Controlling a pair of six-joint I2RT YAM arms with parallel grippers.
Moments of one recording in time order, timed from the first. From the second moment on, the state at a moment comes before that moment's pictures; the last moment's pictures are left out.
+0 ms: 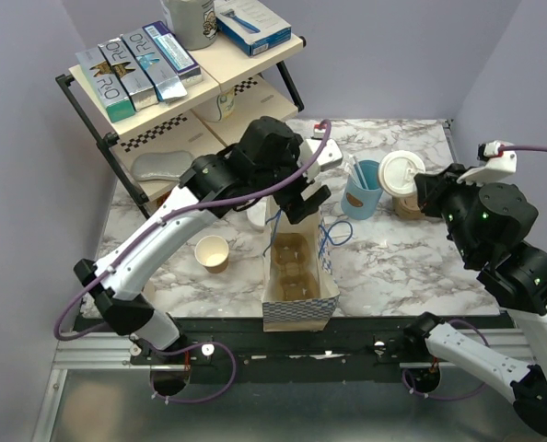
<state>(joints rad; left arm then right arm) -0.87 1.50 1.85 -0.90 0.18 0.25 0.61 0.79 1.34 -0.70 0.54 0.34</state>
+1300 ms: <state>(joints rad) -0.73 1.83 2.10 -1.09 0.21 0.01 0.61 0.77 1.35 -0.76 0.53 0.38</state>
